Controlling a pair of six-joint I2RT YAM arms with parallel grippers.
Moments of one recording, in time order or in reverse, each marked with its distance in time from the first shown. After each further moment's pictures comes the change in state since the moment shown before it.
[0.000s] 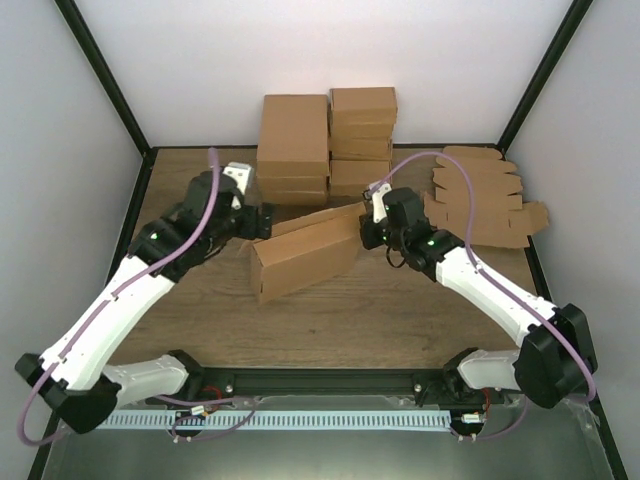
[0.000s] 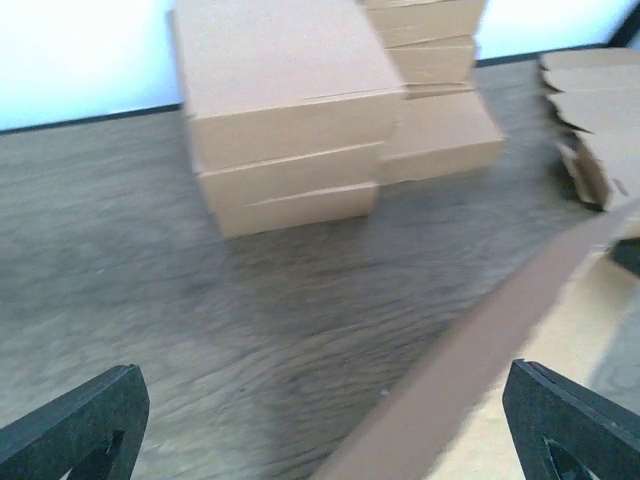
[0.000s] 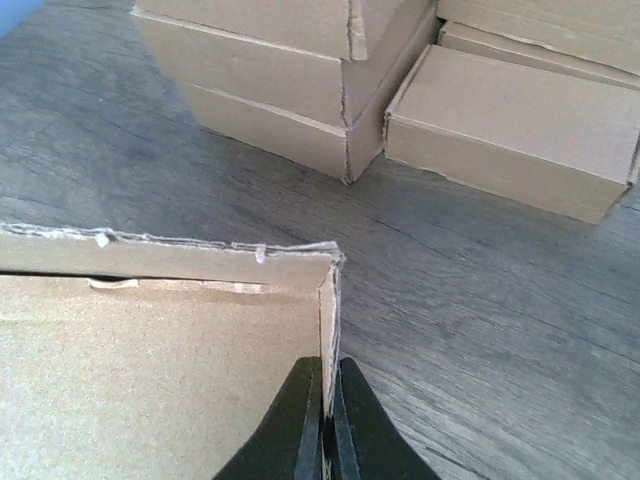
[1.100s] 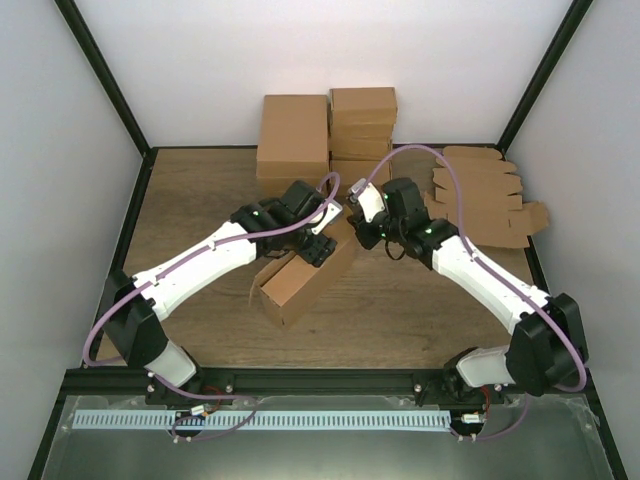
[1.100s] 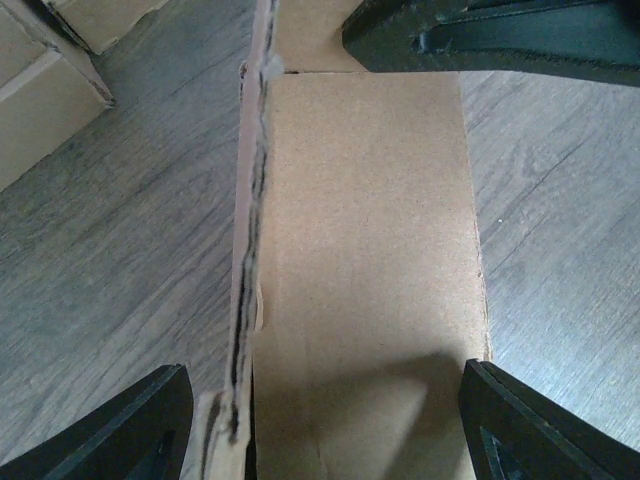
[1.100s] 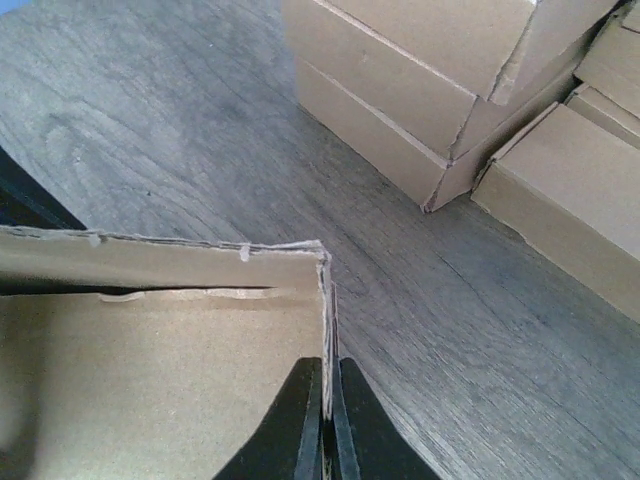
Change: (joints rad) left arm -0.146 0.405 0.031 0.037 0.230 0.230; right arm -0.040 0.074 0.098 -0.071 -0.240 -0.314
